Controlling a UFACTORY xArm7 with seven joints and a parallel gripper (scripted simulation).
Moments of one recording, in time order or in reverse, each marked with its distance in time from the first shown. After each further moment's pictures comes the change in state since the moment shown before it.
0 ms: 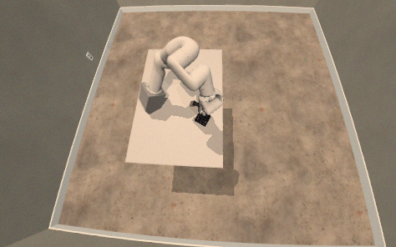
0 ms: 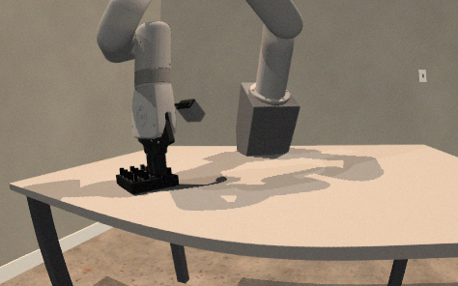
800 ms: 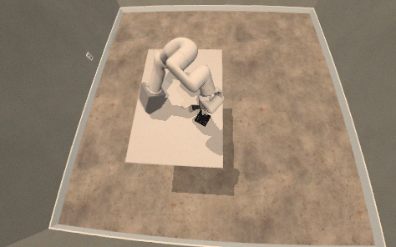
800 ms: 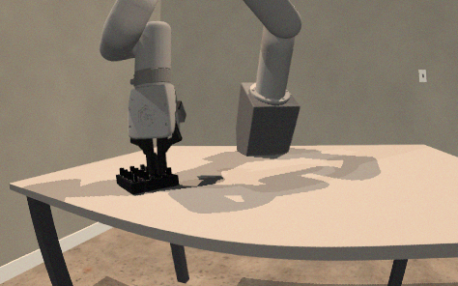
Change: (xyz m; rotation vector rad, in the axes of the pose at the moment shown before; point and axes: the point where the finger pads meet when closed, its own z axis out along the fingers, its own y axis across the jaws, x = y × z) arm 0.000 0.000 0.000 0.002 0.001 -0.481
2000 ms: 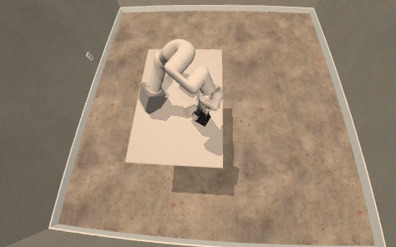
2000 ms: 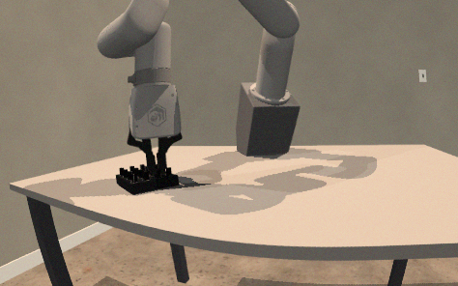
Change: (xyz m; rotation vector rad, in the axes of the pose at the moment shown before) arm 0.000 0.000 0.000 0.000 -0.002 -0.752
